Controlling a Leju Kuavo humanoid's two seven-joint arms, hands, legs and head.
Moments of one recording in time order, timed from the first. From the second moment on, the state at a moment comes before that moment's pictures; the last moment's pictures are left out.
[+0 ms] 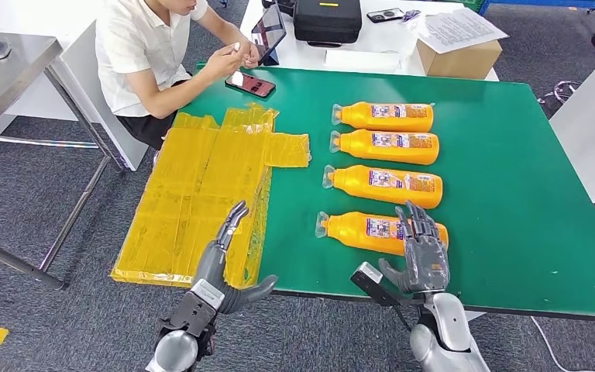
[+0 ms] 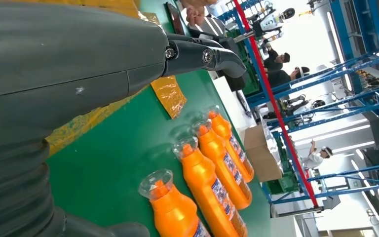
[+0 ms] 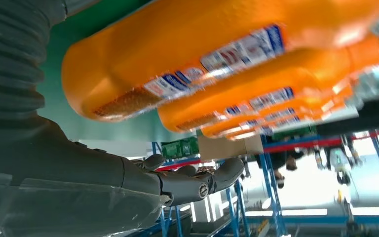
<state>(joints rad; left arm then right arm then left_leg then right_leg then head) -0.02 -0.18 -0.33 -1.34 -0.14 0.22 -0.53 -0.14 -0.09 0.21 -1.09 1.13 -0.64 -0.24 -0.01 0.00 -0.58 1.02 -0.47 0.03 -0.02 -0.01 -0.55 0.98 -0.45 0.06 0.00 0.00</state>
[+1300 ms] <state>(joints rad) -0.03 -0.20 -0.33 -1.32 -0.14 0.22 -0.50 -0.31 -0.14 0.31 -0.91 1.32 -0.39 0.08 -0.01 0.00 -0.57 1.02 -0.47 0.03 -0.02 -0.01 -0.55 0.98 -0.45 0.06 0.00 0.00</state>
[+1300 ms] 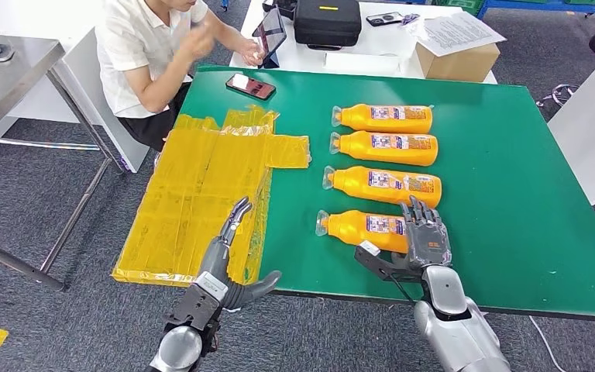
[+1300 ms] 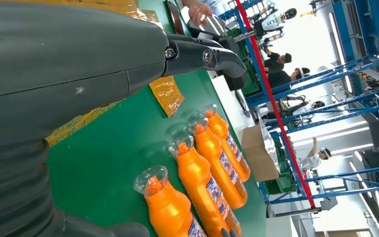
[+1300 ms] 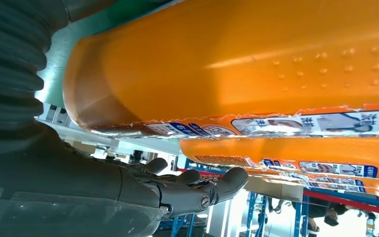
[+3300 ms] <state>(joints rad) 0.02 -0.23 -0.30 -1.25 0.49 0.00 -0.33 -0.07 0.04 0.22 -1.15 0.49 -0.26 -0.49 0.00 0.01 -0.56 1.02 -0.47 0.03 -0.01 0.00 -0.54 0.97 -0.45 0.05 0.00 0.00</state>
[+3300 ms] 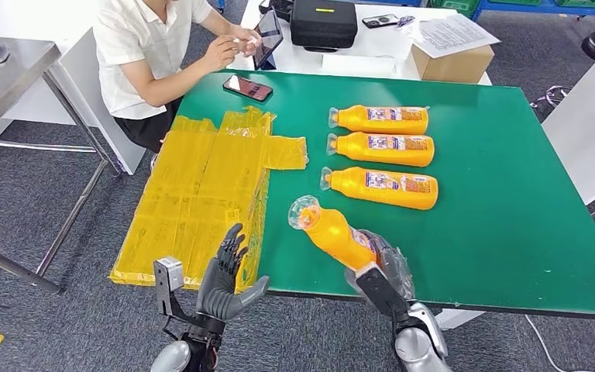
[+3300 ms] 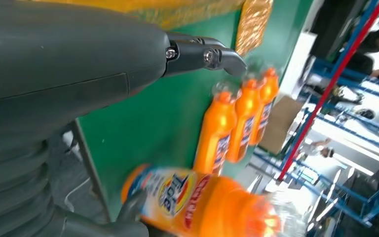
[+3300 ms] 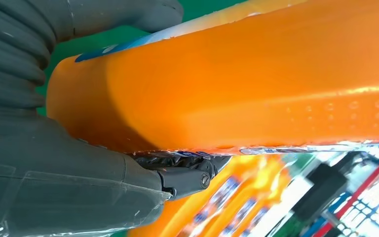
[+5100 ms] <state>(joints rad) -0.13 -0.23 -0.35 -1.17 0.57 0.02 -0.37 -0.28 0.19 0.63 -0.93 0.40 -0.22 -0.48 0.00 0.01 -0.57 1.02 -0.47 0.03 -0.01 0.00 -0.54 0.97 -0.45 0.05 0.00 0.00</state>
